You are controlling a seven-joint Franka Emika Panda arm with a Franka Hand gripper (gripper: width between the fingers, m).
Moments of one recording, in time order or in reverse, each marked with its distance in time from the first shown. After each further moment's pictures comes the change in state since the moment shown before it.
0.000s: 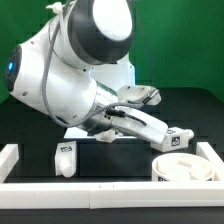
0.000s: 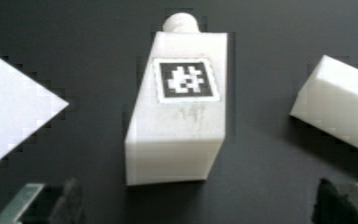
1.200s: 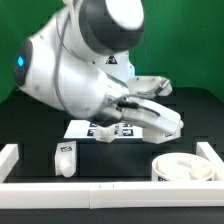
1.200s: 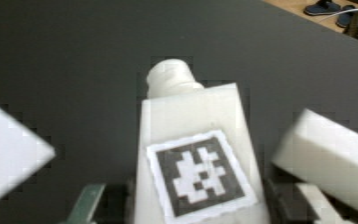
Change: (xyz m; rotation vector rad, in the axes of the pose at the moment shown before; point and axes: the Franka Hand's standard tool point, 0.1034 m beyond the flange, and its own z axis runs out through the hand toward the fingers) arm -0.019 -0.030 -0.034 -0.053 0.088 -0.098
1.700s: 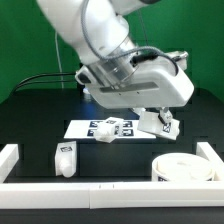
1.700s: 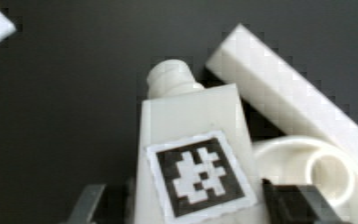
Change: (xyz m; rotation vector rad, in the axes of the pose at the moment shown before) arm -0.001 -0.021 -0.019 -0.006 0.388 -0.101
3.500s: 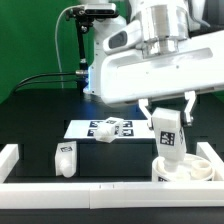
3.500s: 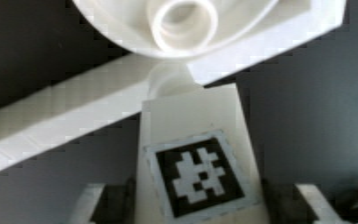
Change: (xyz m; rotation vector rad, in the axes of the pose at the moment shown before) arm 0.052 -0.085 -0.032 -0.028 0.844 -0.552
